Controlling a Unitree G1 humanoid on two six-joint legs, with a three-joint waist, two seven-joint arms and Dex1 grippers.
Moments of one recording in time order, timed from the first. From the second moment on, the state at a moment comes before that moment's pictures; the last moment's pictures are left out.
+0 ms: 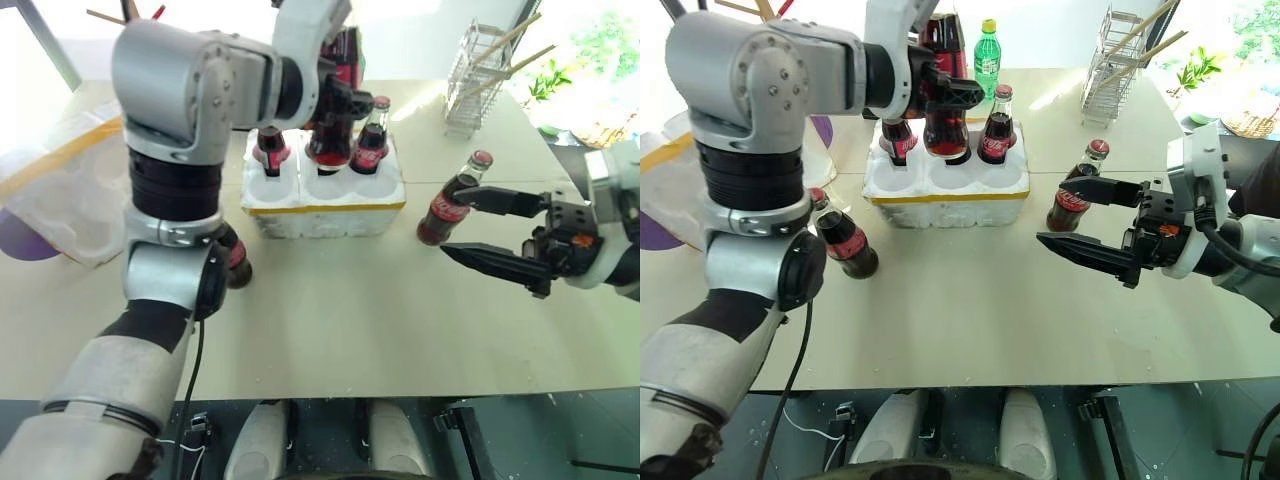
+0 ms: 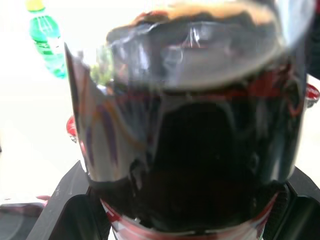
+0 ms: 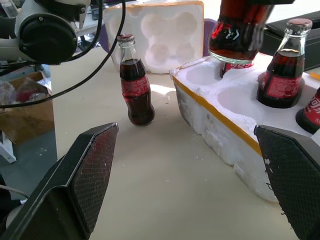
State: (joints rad) left arm -1.43 0.23 0.01 0.08 -0.29 1.49 -0.42; right arm -0.23 -1.01 -0.47 -0.50 1.11 0.82 0.86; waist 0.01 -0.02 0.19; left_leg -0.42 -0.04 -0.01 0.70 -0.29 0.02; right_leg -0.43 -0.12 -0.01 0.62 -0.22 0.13
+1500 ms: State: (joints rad) left arm -1.15 0.13 -0.12 0.22 -0.11 1.02 -0.25; right arm -0.24 -1.00 -0.46 -0.50 1.06 0.80 0.81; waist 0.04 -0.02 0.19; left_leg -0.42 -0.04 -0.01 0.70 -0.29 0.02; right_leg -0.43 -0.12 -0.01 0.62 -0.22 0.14
